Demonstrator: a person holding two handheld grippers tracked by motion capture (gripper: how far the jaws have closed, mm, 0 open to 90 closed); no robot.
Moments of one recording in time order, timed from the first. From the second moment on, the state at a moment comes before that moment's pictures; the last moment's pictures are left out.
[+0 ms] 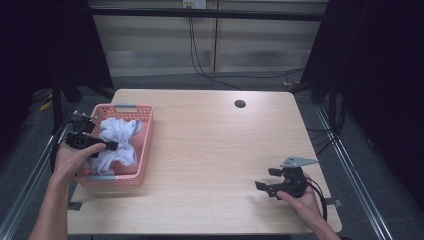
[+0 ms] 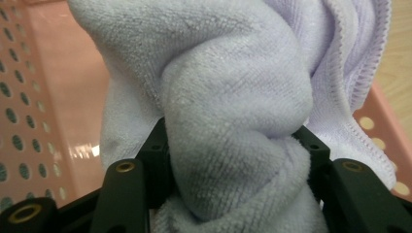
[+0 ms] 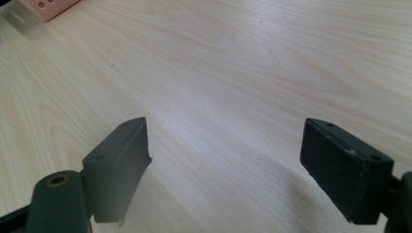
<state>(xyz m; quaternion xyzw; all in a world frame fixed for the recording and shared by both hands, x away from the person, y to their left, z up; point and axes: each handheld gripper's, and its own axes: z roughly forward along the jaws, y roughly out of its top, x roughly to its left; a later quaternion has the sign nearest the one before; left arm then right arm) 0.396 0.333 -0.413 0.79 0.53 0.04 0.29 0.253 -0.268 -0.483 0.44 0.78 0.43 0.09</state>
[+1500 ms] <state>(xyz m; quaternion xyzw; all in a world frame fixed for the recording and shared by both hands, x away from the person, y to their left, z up) 0.368 0.322 -0.335 0.78 0.48 0.11 0.40 0.252 -0.272 -0.481 0.44 0.78 0.43 0.09</state>
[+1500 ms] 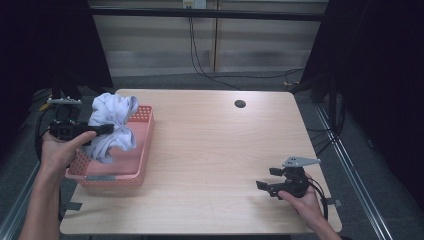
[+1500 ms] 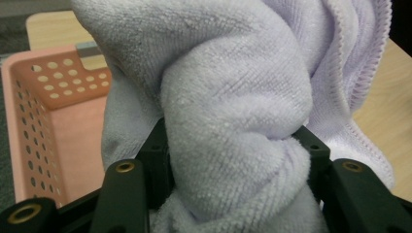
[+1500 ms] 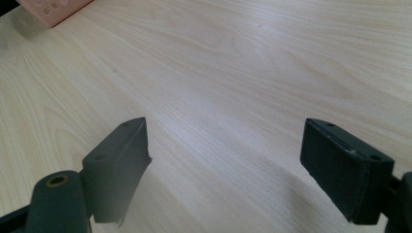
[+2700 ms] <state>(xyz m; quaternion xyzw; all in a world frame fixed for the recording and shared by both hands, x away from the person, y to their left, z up) 0.370 0.110 -0.340 0.87 0.30 0.01 0.39 0.252 -0.276 -0.479 0.43 0.78 0.45 0.08</state>
